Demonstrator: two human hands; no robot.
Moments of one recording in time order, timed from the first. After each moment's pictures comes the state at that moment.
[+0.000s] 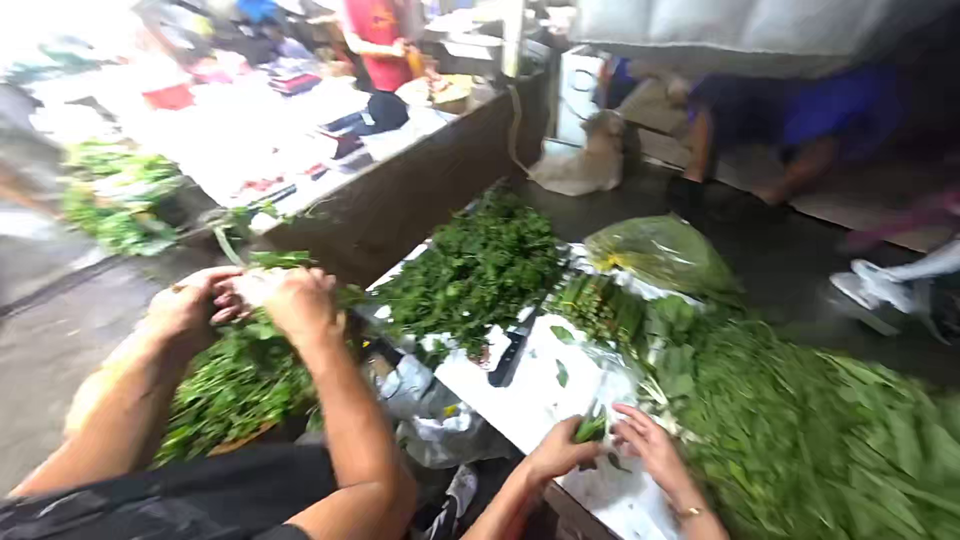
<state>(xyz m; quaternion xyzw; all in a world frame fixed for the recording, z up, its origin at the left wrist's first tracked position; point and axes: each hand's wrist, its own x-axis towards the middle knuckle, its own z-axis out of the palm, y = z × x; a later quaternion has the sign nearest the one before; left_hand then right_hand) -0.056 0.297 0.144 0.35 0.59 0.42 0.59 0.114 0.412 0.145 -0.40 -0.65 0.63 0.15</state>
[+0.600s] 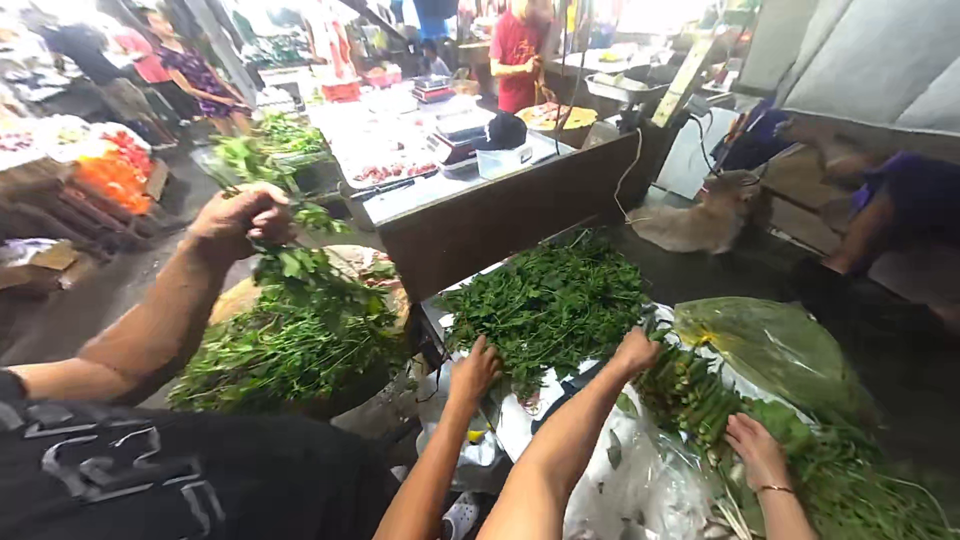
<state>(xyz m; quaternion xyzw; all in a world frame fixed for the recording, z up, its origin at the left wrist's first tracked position) -0.207 0.528 0.206 0.33 0.74 0.45 0.38 0.034 0.616 0.122 -0.54 -0.59 0.55 0.26</state>
